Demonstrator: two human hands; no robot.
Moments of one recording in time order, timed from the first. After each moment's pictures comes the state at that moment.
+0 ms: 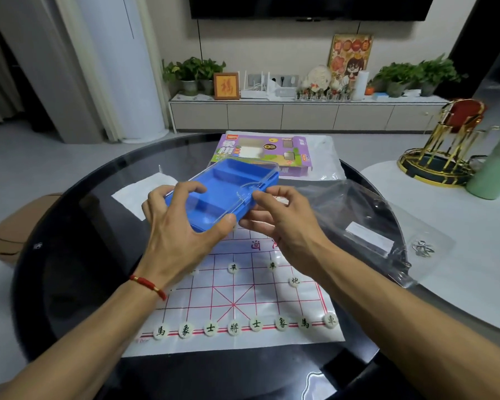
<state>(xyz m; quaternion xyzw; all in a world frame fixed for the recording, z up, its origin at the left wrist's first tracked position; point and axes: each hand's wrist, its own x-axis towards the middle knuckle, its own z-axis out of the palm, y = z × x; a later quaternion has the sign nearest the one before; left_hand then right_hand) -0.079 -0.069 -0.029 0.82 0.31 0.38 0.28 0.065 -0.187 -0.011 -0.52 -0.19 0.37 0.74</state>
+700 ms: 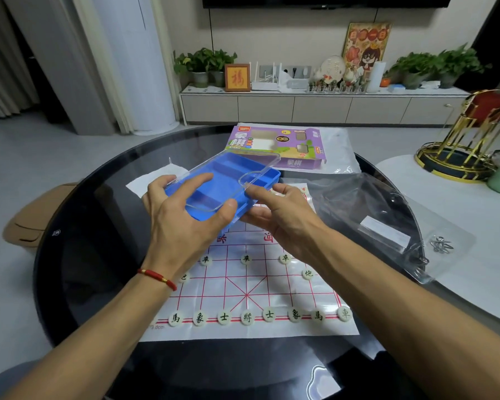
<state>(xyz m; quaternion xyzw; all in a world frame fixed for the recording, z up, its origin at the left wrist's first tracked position) -0.090 -0.066 -0.028 0.80 0.34 0.41 0.28 0.059 -0.156 -0.021 -0.50 -0.18 0.46 0.71</state>
